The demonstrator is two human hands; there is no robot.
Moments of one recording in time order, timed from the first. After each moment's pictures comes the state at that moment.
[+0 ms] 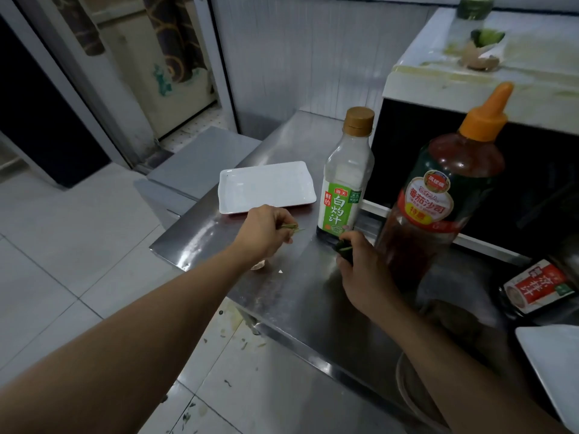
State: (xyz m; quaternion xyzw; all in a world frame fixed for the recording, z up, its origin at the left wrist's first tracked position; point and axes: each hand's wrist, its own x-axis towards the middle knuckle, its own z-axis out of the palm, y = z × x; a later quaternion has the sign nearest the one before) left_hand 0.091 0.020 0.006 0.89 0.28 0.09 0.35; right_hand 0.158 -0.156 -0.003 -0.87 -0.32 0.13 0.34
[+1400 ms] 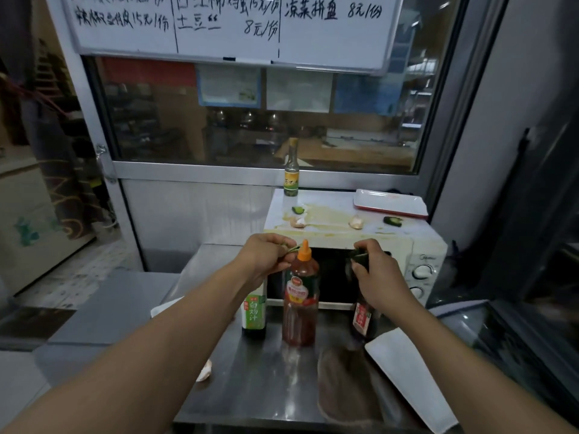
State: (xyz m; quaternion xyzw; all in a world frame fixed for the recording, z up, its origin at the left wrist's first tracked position) left_hand 0.091 -0.096 0.264 0.69 0.15 0.04 0.70; right_hand 0.125 -0.295 0.238 -0.91 -0.14 -0.09 0.37
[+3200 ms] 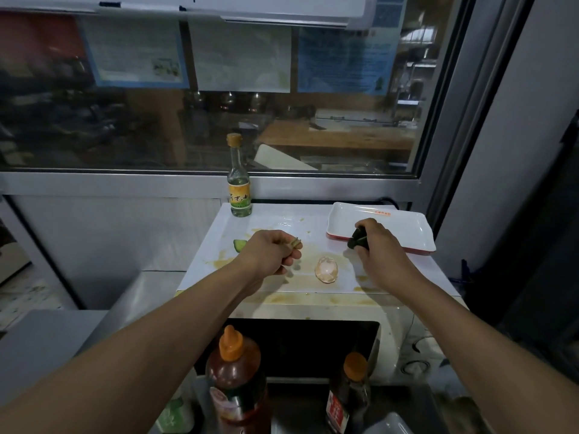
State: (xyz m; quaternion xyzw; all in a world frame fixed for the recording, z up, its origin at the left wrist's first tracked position) left_hand 0.329 -0.145 0.259 0.77 0.11 0.00 0.63; right_hand 0.394 -0.339 0.239 -0.94 -0.18 -0.11 0.26
